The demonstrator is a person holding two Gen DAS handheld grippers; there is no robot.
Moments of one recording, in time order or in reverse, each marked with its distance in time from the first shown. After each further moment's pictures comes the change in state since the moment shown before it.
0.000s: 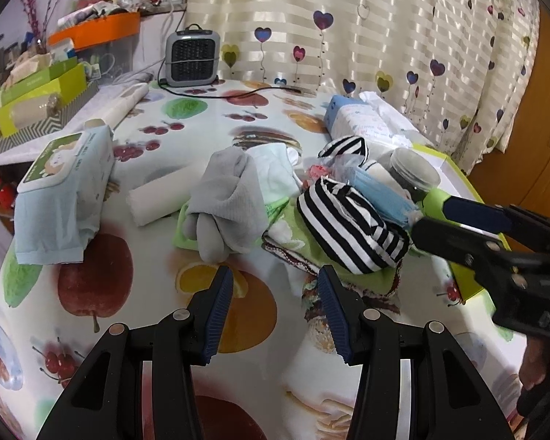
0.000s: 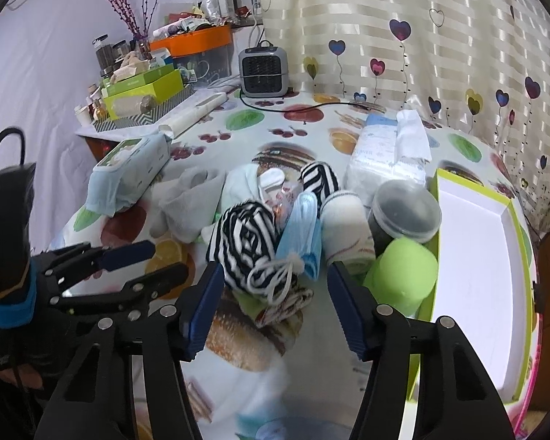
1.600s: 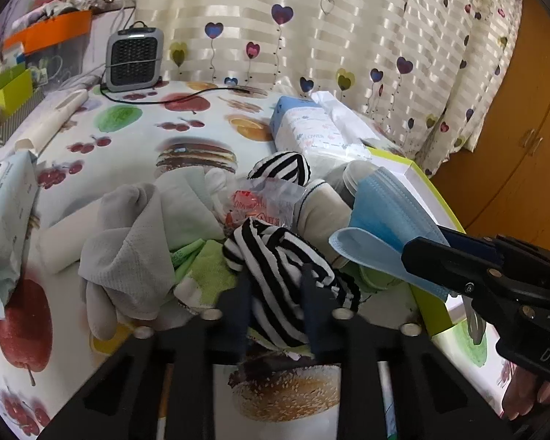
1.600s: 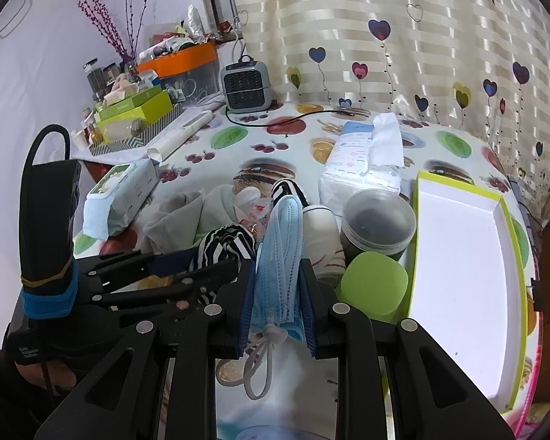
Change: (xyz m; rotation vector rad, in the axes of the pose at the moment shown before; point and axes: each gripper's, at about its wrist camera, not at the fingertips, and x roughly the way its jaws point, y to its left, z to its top) left arm 0.043 -0.012 0.040 0.011 0.026 -0.178; right arm -0.008 -0.031 0.006 0.073 -0.039 0.029
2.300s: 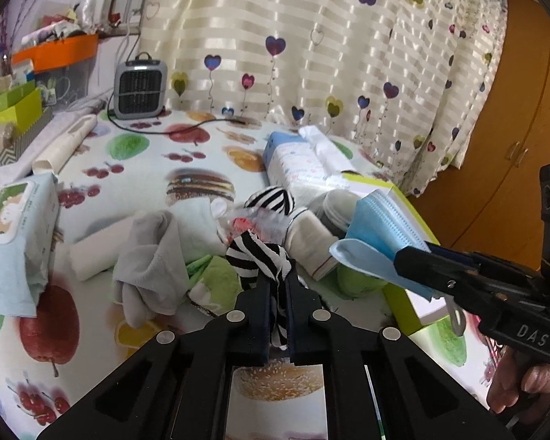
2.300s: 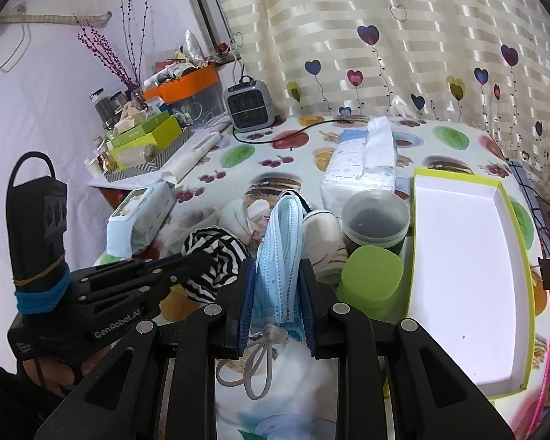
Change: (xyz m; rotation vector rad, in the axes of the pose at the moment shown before) left arm -0.053 -0.002 -0.001 0.009 -0.106 -0.030; right arm -0.026 -0.009 -0.006 0.074 -0.064 0.069
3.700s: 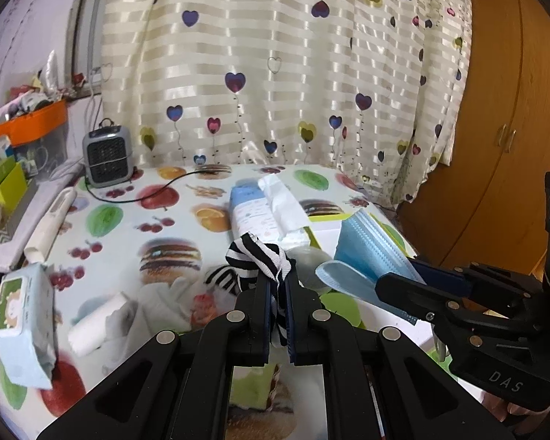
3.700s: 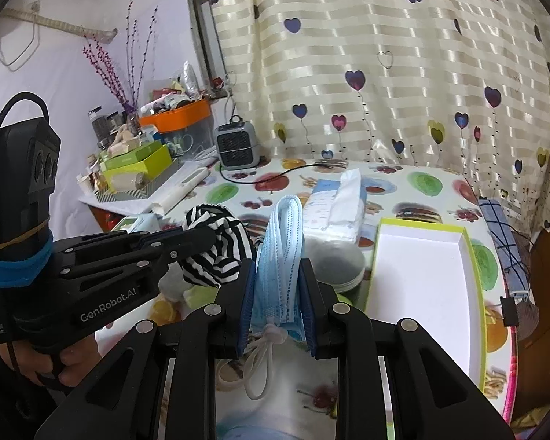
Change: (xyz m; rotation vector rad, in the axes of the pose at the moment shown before) left arm -0.002 -0.066 0.055 0.161 -0.082 0.015; right arm -0.036 -0.017 0.017 -0.048 -0.137 -0.067
